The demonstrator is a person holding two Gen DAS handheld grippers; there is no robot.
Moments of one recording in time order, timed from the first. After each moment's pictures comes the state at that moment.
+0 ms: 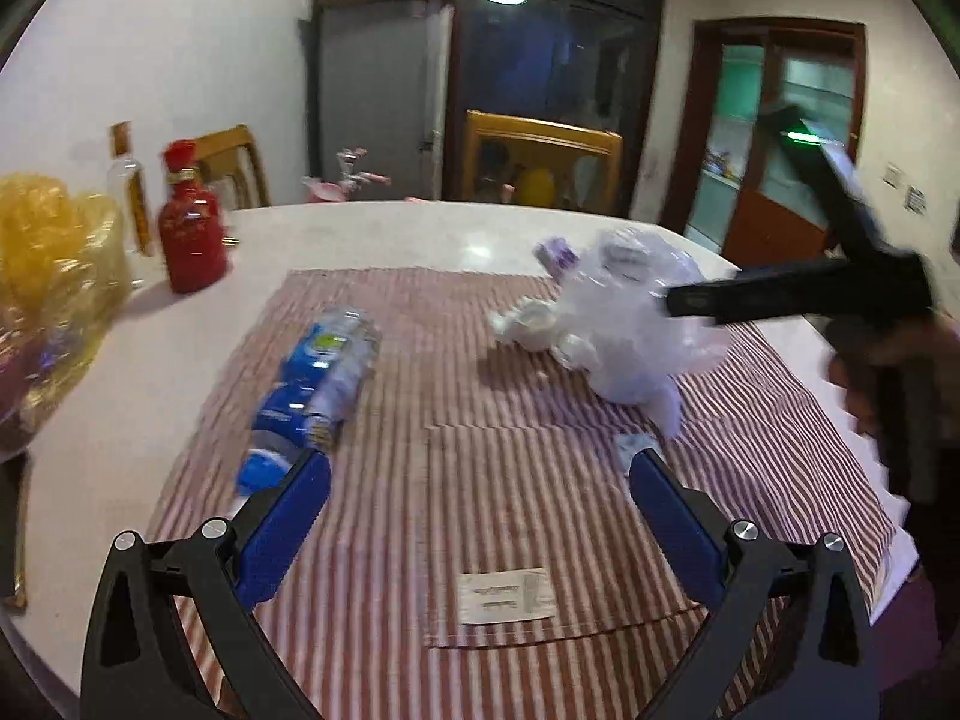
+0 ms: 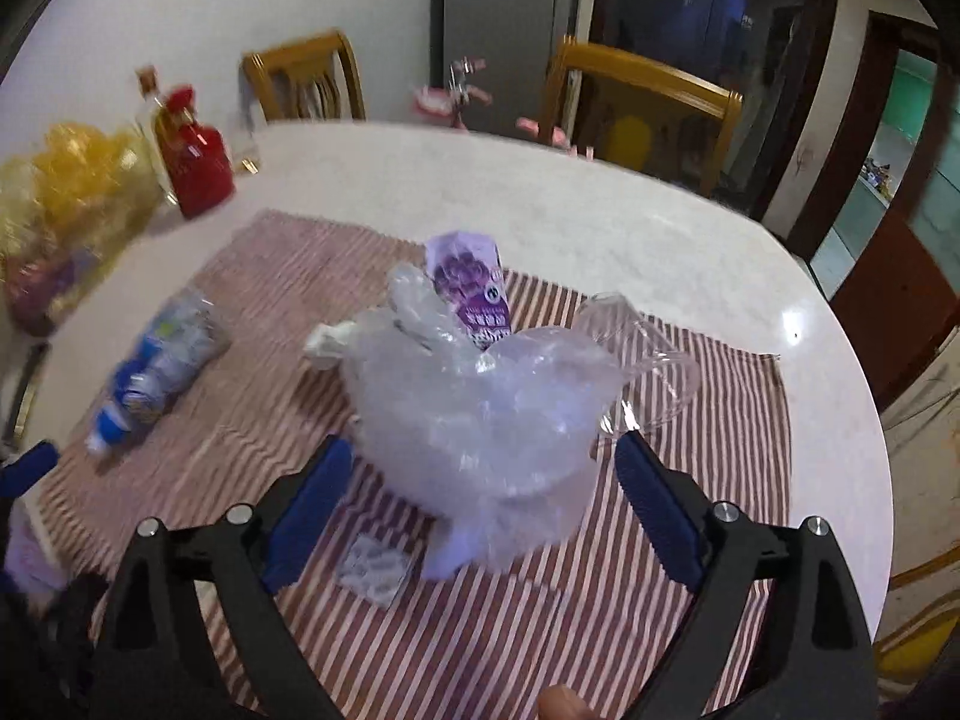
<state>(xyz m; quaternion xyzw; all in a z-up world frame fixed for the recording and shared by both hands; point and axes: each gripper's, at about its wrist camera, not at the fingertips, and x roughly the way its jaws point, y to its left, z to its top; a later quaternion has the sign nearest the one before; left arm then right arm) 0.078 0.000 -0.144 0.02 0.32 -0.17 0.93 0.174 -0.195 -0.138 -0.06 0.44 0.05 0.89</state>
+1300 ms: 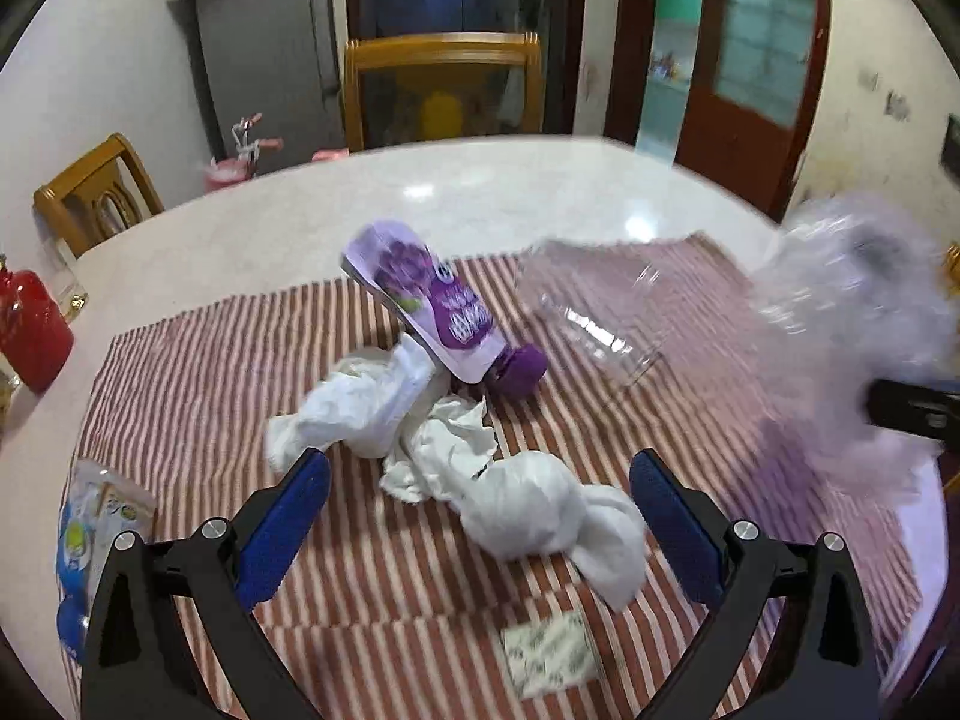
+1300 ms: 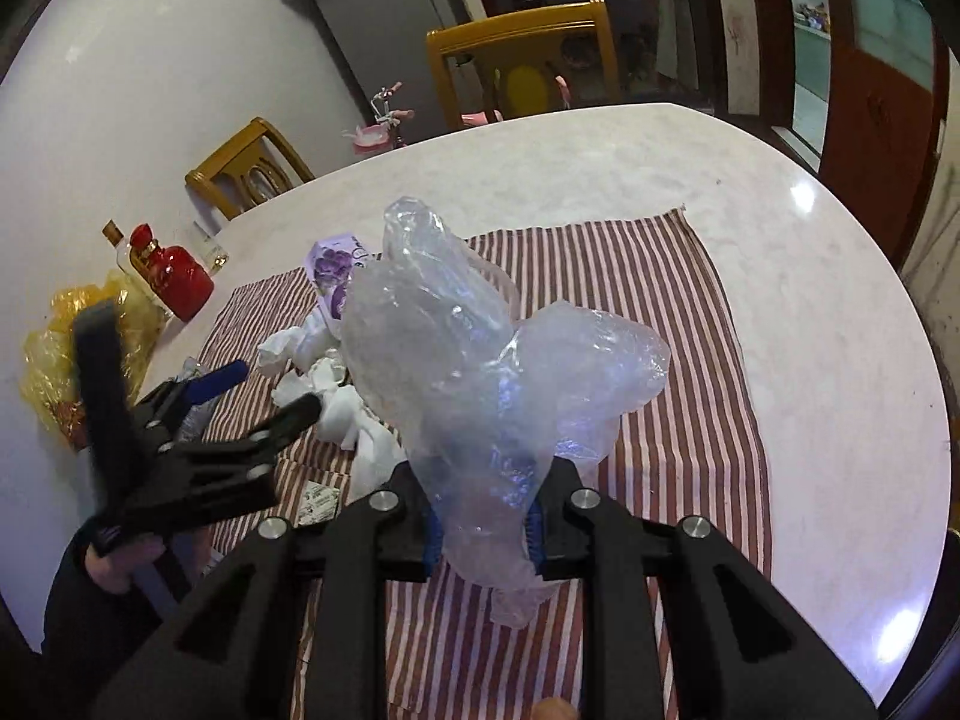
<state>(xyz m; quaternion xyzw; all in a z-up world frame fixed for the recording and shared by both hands) 0.209 -0.153 -0.177 0.10 0.41 -0.21 0.88 0.099 -0.333 -0.139 0.15 0.42 0.04 0.89</state>
